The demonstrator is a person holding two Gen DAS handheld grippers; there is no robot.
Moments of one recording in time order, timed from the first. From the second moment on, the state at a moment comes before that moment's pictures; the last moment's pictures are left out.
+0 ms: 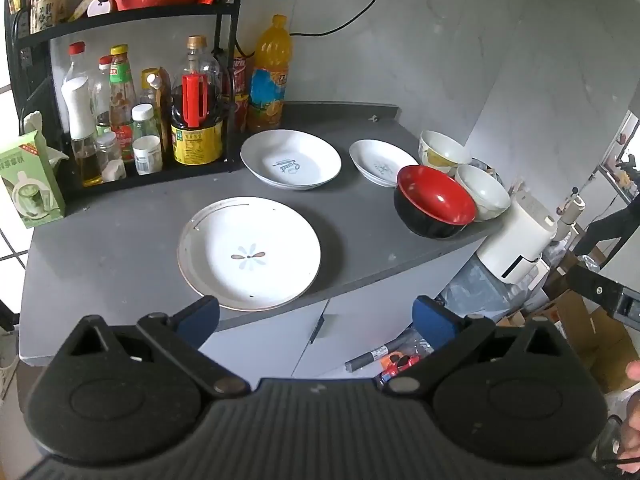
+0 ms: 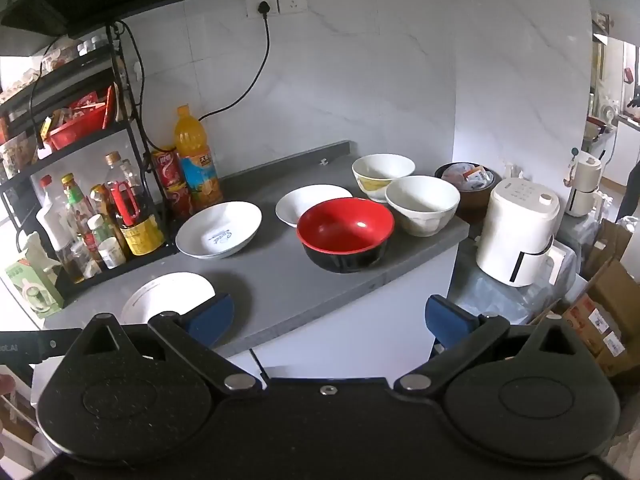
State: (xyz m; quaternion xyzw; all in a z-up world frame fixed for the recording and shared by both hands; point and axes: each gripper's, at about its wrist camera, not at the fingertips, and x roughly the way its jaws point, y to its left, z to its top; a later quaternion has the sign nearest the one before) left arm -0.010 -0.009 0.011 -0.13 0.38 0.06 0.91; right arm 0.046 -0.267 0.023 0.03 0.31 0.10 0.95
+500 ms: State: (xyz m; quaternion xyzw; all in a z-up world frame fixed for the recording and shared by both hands) left arm -0.004 -0.003 0.012 -0.12 0.39 0.05 0.91; right arm 0.044 -0.266 0.023 0.03 0.31 0.10 0.94
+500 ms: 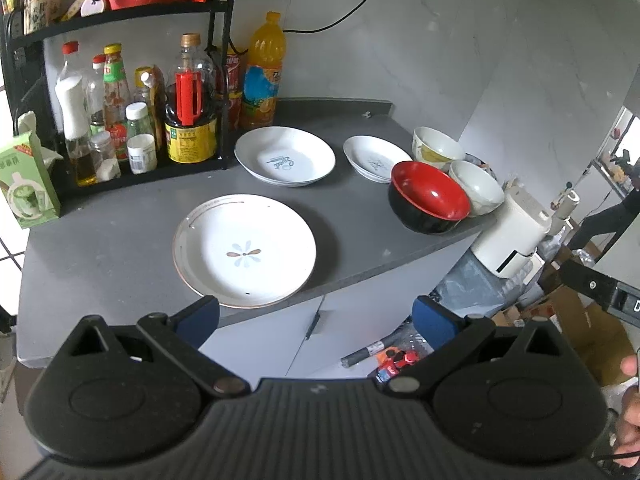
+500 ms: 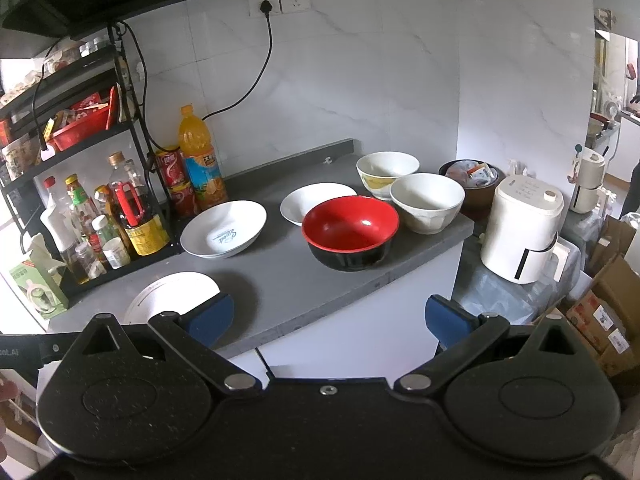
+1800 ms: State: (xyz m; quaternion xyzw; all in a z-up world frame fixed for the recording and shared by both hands) left arm -0.008 -0.009 0.007 -0.12 0.40 0.05 0.91; right arm 0.033 -0.272 0.017 0.01 0.33 0.10 0.94
